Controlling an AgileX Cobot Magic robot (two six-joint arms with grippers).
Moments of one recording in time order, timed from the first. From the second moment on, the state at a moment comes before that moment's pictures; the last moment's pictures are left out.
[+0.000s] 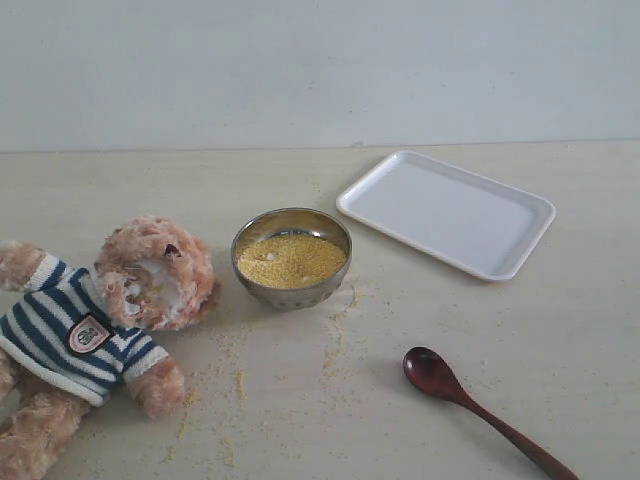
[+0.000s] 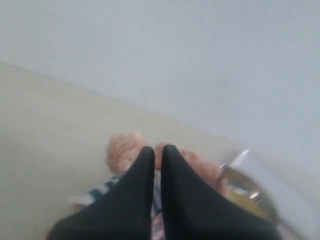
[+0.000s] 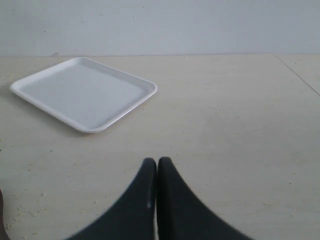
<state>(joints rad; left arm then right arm) -0.04 0.00 0.00 -0.41 0.15 -0.06 0.00 0.00 0.00 0.01 0.33 0.00</state>
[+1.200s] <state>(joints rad) 0.09 1.18 -0.91 -0.10 0.88 0.49 0.00 0.00 0.00 0.01 0.33 0.00</state>
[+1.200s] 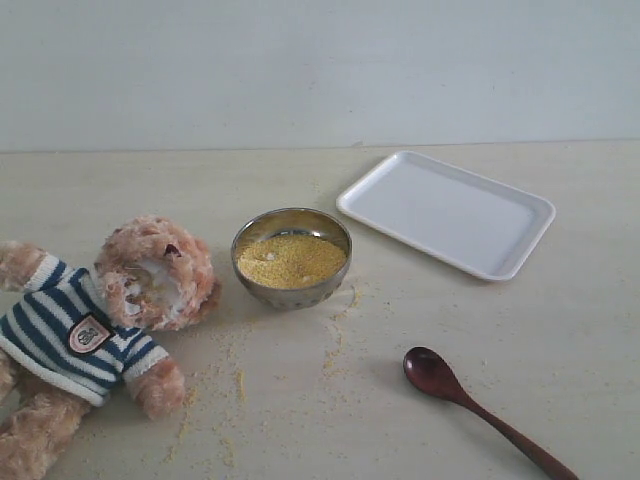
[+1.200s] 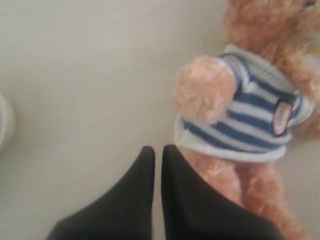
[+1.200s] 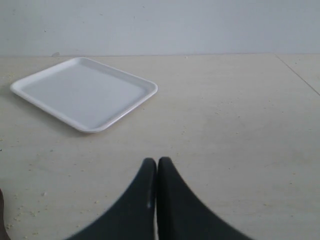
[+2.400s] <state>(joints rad) 0.10 1.46 -0.68 -0.66 0.48 1.13 0.00 0.00 0.00 0.01 0.33 0.00</state>
